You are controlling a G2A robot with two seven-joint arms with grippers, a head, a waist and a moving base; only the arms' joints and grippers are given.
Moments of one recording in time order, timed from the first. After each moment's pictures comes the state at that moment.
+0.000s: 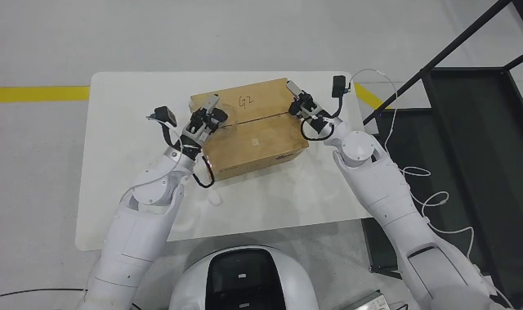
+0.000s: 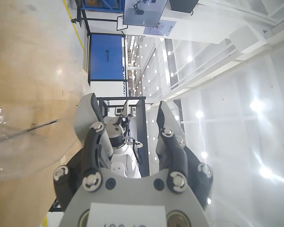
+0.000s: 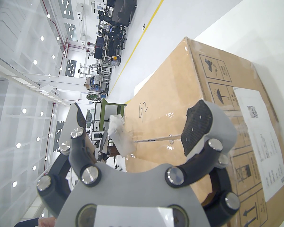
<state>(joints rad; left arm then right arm) 1.16 -1.34 -1.17 -1.43 -0.31 -0.19 -0.30 -0.96 -1.20 1.14 -1.14 0.21 -0.24 0.34</state>
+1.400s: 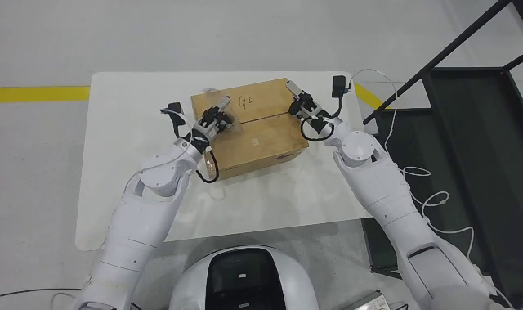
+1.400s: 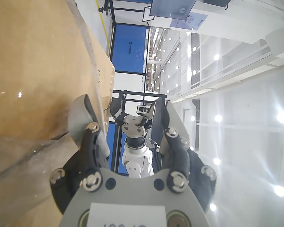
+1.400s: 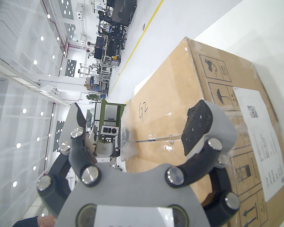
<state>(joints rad) 1.06 -1.36 -1.13 -1.33 -0.26 -0.04 -0.34 -0.96 -1.20 1.14 -1.14 0.21 -0.24 0.34</state>
